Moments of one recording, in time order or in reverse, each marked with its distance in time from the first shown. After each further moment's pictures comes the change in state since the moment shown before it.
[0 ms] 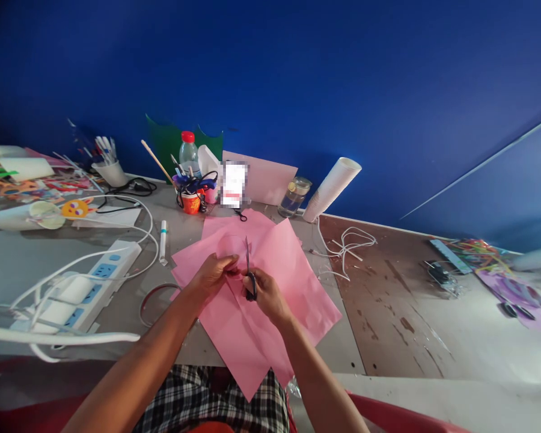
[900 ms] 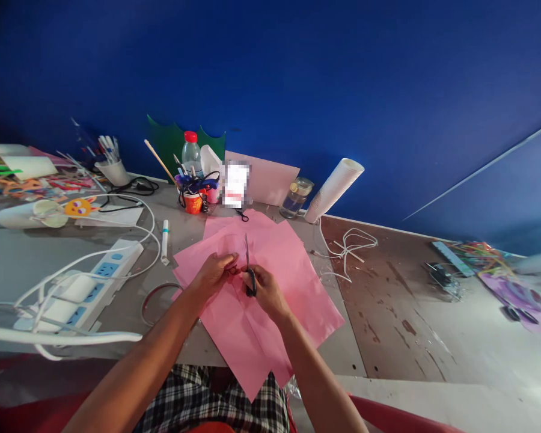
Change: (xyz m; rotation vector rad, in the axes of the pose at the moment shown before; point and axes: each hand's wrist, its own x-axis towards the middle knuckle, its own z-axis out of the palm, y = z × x) left_hand -0.004 0.008 0.005 -0.021 0.002 0.004; right_hand 0.009 -0.005 0.005 -0.014 0.010 -0.011
